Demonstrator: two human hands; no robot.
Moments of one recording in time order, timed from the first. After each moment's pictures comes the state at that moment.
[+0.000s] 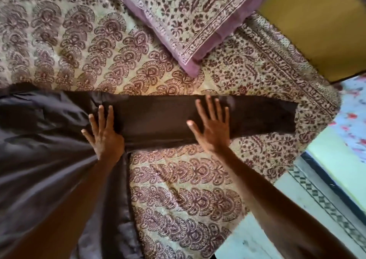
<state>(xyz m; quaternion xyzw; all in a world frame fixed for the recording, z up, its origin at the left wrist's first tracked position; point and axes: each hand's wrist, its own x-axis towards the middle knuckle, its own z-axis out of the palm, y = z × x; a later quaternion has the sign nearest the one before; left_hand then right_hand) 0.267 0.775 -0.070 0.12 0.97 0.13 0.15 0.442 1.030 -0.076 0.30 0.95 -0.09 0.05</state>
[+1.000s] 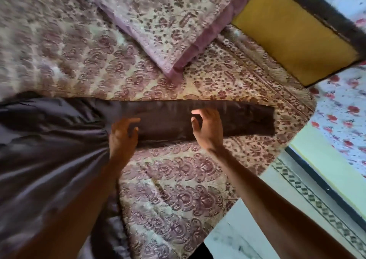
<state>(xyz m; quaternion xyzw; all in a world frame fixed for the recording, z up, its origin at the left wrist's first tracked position) 0.315 0.828 -0.036 0.24 0.90 0.35 0.11 0.465 1.055 -0.020 0.32 0.90 -0.26 -0.14</state>
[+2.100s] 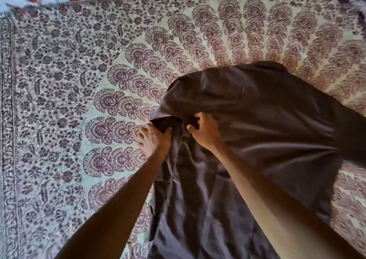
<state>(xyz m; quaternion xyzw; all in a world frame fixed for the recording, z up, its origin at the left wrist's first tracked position) 0.169 0.230 -0.044 -0.29 0.90 0.23 0.22 0.171 0.389 -0.052 0.15 0.91 -0.35 0.17</state>
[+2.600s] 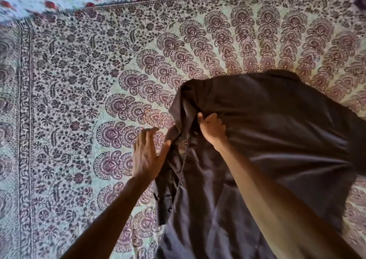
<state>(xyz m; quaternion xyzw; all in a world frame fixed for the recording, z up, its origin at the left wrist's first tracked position) 0.198 0.165 -0.022 0.03 0.96 0.29 0.05 0.130 0.378 -0.055 0.34 0.83 -0.37 0.24</state>
